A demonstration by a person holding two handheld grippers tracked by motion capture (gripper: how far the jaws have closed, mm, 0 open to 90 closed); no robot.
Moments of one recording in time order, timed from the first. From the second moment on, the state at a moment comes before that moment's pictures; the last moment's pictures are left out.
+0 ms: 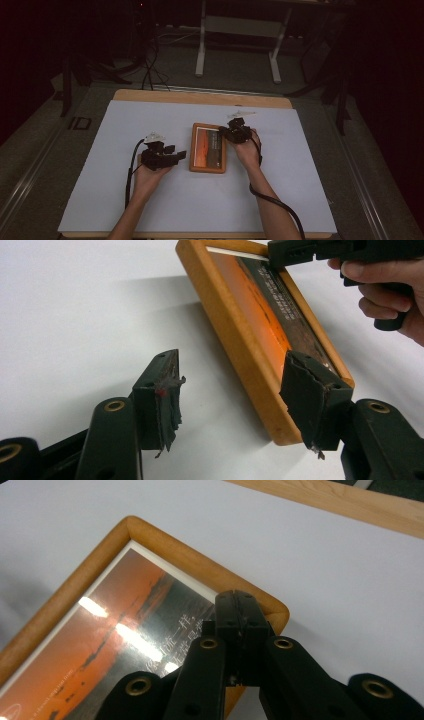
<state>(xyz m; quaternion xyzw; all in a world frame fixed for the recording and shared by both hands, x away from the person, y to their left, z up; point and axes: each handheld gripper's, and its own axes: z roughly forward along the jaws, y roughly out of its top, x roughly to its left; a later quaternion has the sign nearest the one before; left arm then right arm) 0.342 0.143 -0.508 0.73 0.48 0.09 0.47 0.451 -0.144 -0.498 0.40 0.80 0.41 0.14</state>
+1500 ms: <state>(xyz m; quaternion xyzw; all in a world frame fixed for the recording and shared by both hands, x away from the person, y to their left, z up) 0.356 0.061 -0.507 0.74 0.49 0.02 0.45 0.457 -0.161 -0.518 0.45 0.79 0.40 0.13</state>
